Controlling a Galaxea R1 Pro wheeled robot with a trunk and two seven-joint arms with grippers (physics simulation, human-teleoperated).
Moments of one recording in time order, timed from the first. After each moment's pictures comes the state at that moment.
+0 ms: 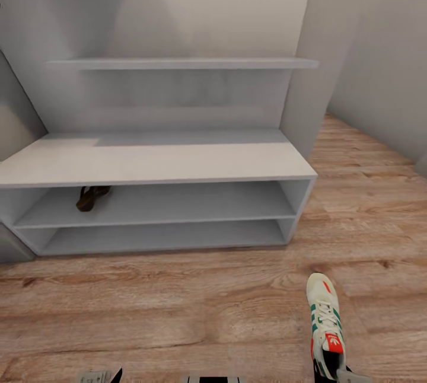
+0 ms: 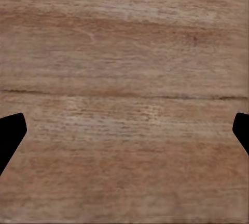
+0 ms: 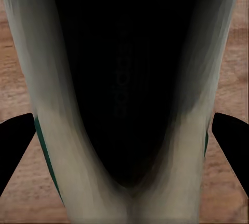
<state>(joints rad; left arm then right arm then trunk) -0.16 0.17 0.12 -0.43 0.18 -0.40 -0.33 -0.15 -0.08 -0.13 -0.47 0.00 -0.55 -0.12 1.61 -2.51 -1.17</state>
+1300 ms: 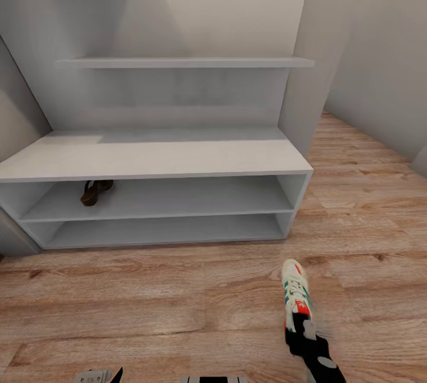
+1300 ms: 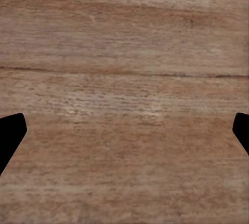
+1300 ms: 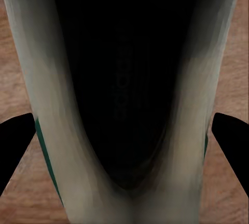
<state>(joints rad) -0.16 0.17 0.12 -0.43 0.17 -0.40 -0.33 -0.27 0.02 -0.12 -0.74 0.00 0.11 -0.13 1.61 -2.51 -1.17</state>
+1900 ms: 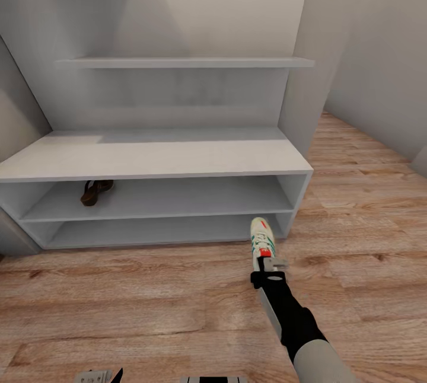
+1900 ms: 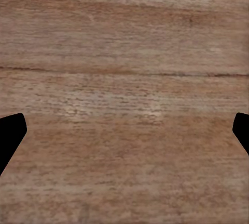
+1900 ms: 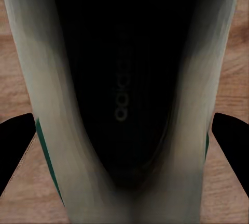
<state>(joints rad) -0.16 0.17 0.12 -0.43 0.16 -0.40 -0.33 -0.57 0.15 0.05 -0.80 0.01 0.46 -0.31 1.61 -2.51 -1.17</state>
